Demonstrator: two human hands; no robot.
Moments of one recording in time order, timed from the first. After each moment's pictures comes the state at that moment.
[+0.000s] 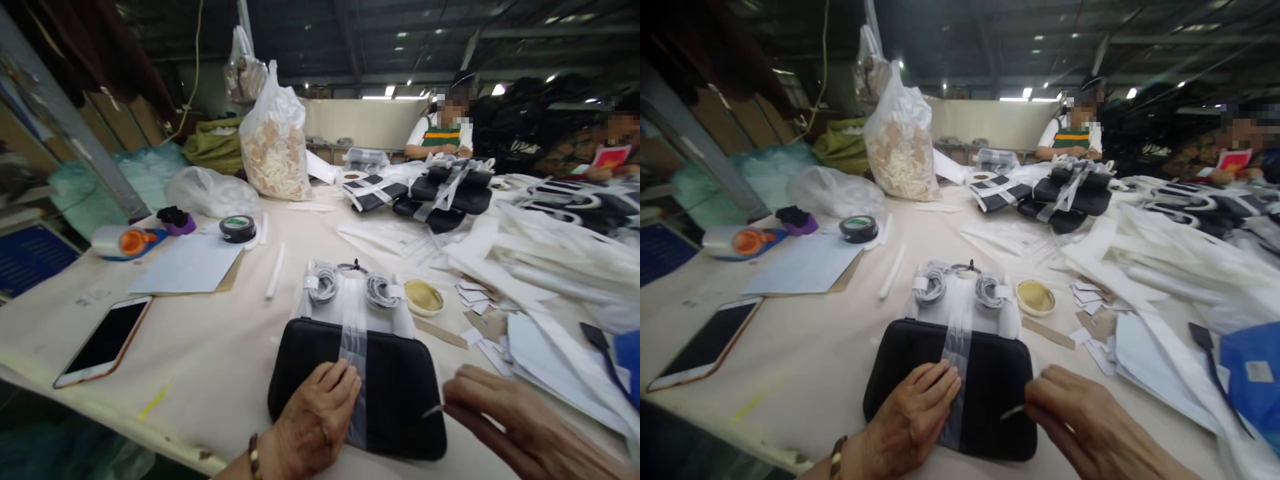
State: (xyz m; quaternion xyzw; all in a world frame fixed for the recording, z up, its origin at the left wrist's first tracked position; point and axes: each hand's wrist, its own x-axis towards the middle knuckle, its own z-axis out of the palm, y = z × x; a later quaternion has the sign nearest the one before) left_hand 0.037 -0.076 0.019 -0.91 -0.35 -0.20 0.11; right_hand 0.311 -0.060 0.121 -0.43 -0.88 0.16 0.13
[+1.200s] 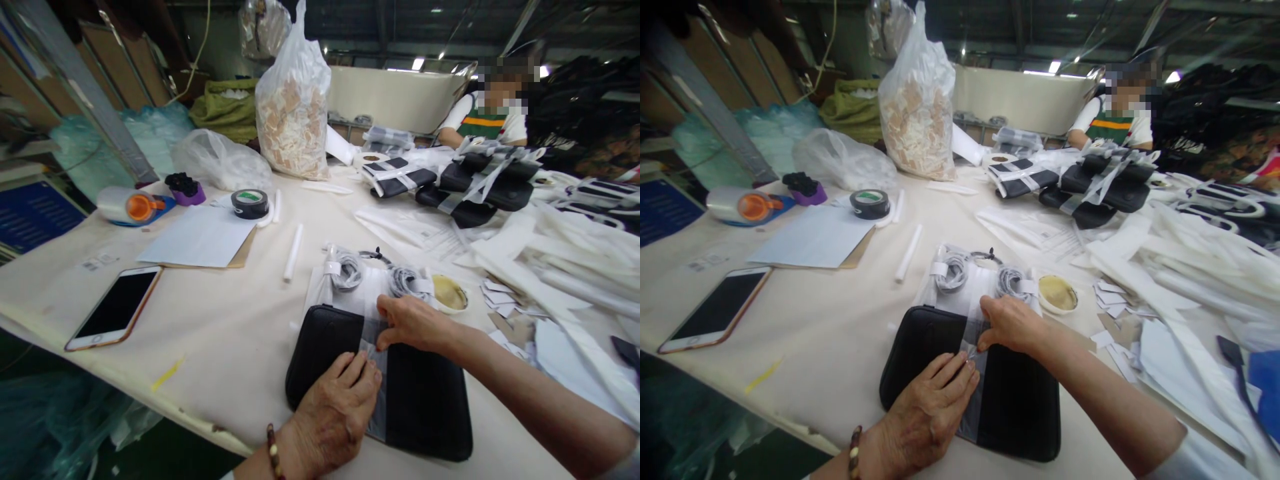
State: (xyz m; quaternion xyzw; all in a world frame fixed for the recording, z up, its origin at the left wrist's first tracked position) left_hand 0.042 -0.081 0.019 -0.91 -0.36 -0.20 0.10; right_hand 0.204 0.046 0.111 -0.46 -0.87 0.15 -0.11
